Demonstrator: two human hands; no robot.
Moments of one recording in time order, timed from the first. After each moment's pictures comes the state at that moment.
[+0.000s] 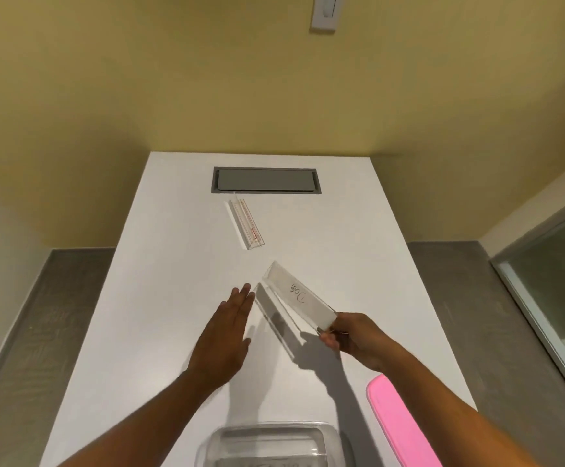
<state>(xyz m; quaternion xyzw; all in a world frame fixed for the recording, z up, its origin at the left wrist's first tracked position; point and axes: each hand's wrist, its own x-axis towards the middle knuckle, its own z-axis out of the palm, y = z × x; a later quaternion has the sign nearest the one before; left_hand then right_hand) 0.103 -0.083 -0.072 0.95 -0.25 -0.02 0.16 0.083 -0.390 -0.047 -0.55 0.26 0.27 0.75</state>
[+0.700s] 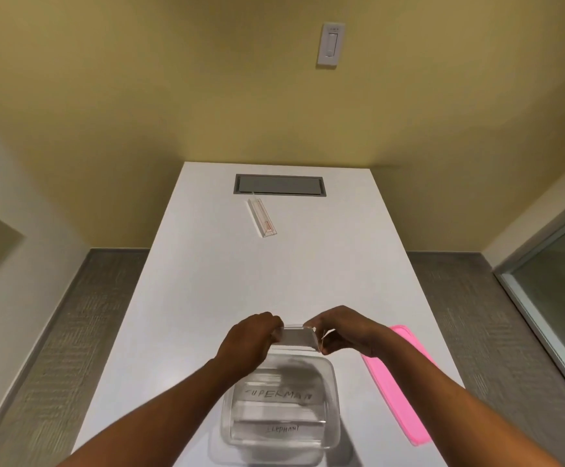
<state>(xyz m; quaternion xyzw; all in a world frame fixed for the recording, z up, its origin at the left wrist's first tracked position) -0.031 -0.089 0.000 0.93 -0.27 -0.05 0.24 -0.031 -0.340 0.038 -0.70 0.10 0.37 0.60</state>
